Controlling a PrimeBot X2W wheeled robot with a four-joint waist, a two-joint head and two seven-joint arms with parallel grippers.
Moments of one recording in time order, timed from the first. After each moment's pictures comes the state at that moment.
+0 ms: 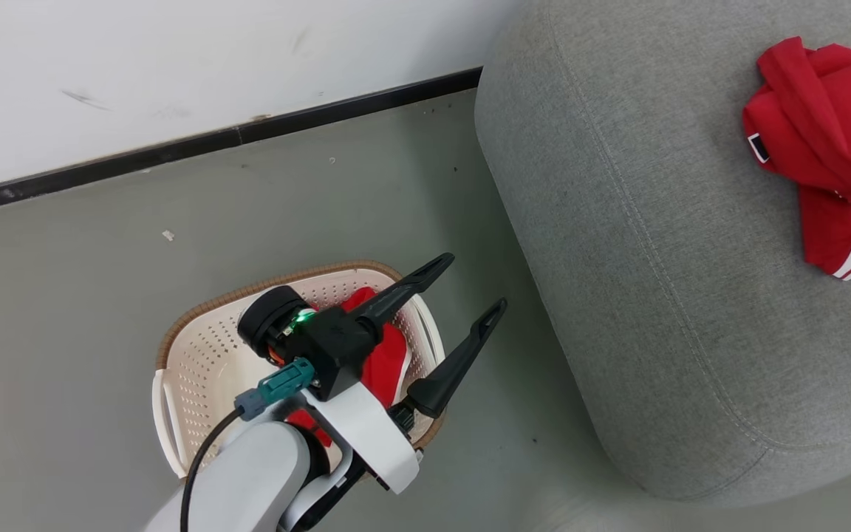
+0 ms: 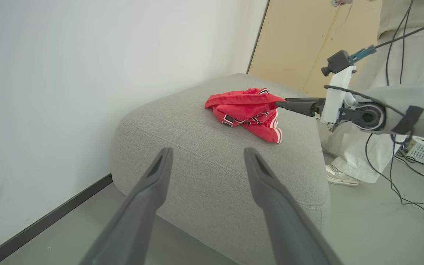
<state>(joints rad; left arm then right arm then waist) -0.47 0.17 -0.68 -0.07 -0.48 -0.09 -0.03 -0.58 -0.43 0.12 0.74 0.45 0.12 -0.25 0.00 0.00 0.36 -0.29</state>
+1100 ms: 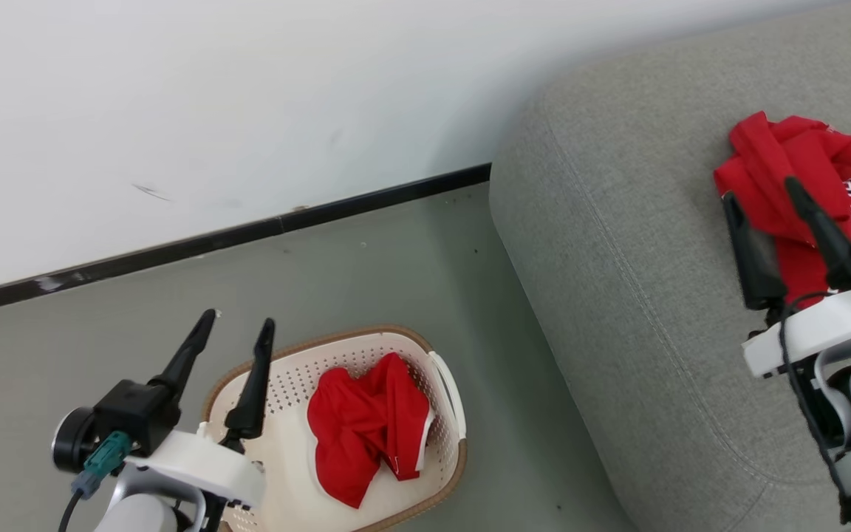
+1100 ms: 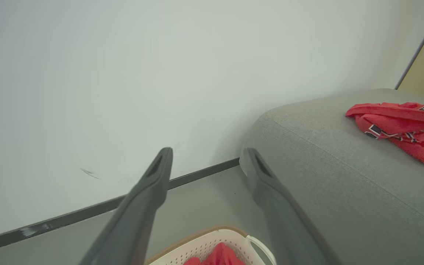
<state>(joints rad) -0.22 0.26 -0.39 0.09 -0.51 0.10 -0.23 -0.37 -0.26 0.07 0.23 0.19 0.12 -0.25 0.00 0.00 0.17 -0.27</state>
